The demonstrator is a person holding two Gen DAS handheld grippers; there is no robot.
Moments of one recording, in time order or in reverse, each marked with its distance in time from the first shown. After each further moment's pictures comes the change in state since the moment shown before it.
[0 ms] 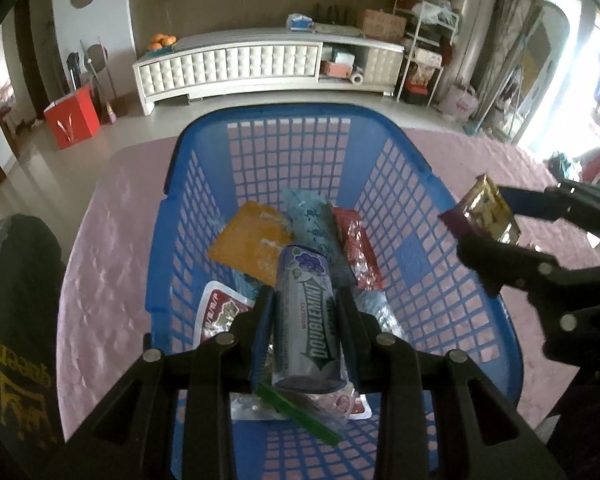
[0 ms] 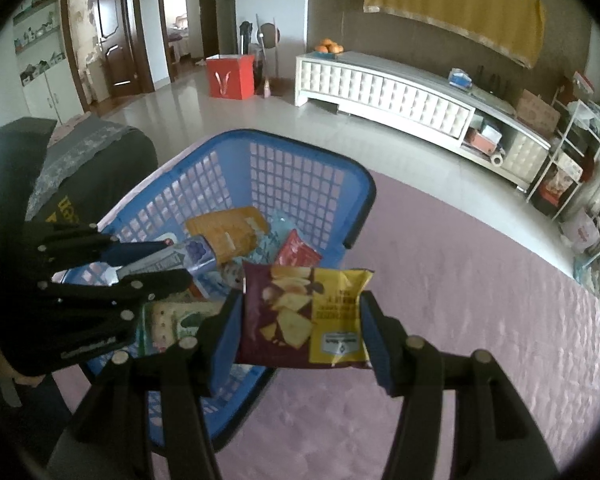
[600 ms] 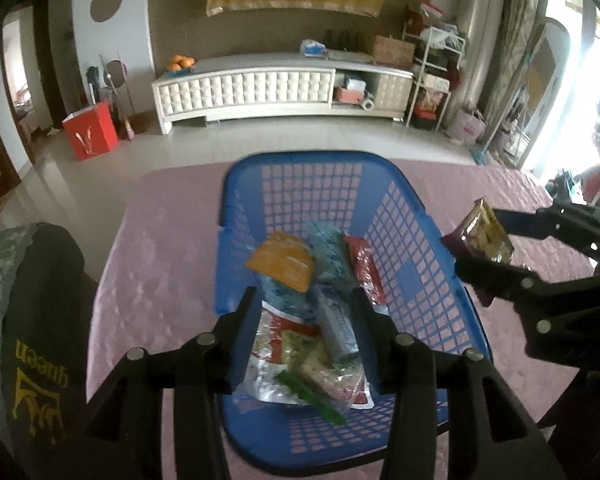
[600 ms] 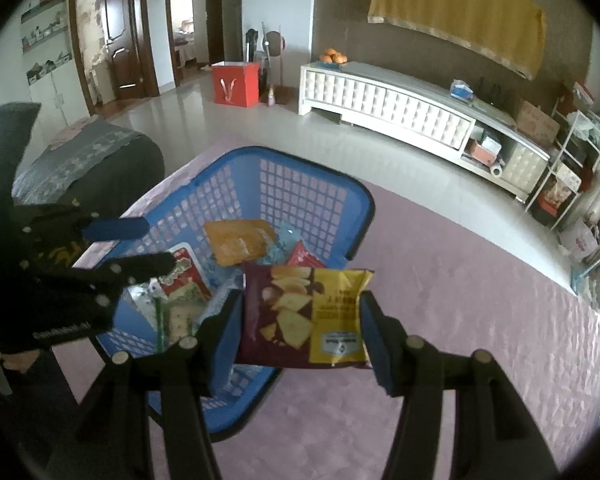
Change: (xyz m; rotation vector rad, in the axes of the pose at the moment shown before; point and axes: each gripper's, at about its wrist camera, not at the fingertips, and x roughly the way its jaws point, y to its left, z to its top) left arm -0.059 0.017 0.005 -0.044 -0.108 0.041; right arm -0.021 0.012 0.008 -0.028 -0.027 -0.002
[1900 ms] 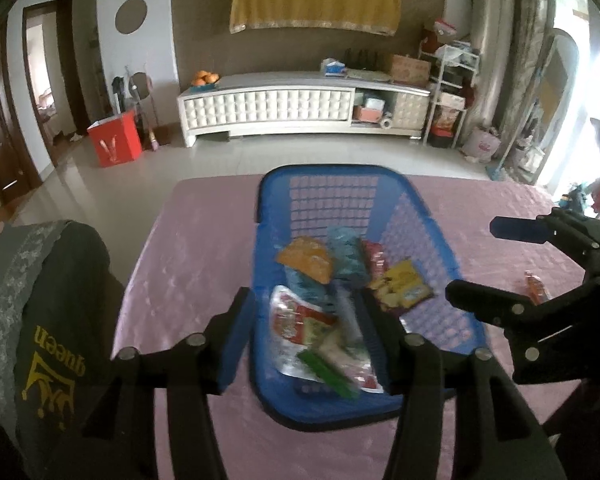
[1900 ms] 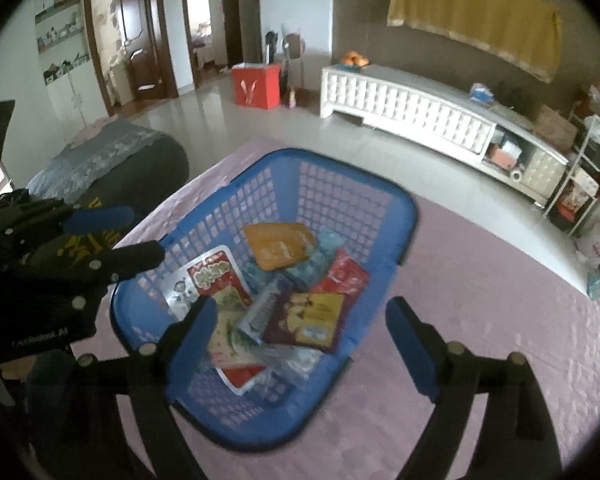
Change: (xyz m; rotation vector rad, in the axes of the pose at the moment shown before) left arm -0.038 -0.003 -0.018 -0.013 -0.070 0.053; right arm -0.007 0.020 -0.004 0.000 -0.025 0.059
